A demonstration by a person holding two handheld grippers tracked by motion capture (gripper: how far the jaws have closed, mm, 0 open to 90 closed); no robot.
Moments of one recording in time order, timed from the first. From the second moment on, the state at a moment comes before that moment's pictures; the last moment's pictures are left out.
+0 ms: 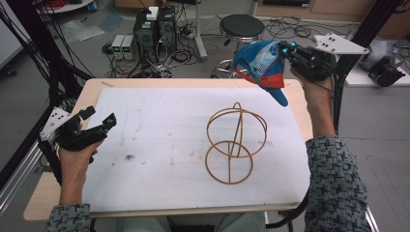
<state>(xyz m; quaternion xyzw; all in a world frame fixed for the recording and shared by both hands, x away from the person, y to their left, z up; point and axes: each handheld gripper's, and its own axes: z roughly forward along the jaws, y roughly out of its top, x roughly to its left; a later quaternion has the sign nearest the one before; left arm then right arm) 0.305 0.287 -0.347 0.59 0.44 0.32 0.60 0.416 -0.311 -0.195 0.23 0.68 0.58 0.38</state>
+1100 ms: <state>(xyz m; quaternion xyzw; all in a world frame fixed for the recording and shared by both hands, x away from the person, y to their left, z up) 0.300 0.286 -0.342 0.58 0.43 0.33 0.60 0.291 -0.284 -0.193 0.11 0.71 0.60 0.36</state>
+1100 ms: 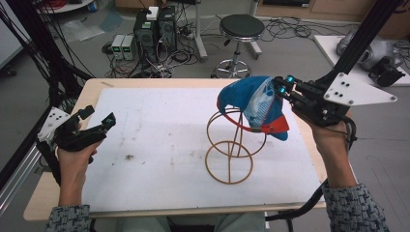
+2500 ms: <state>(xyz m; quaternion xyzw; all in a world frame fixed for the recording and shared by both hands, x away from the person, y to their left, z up) 0.298 0.290 -0.341 0.58 0.43 0.33 0.61 0.274 -0.221 -0.236 0.03 0.79 0.53 0.30</state>
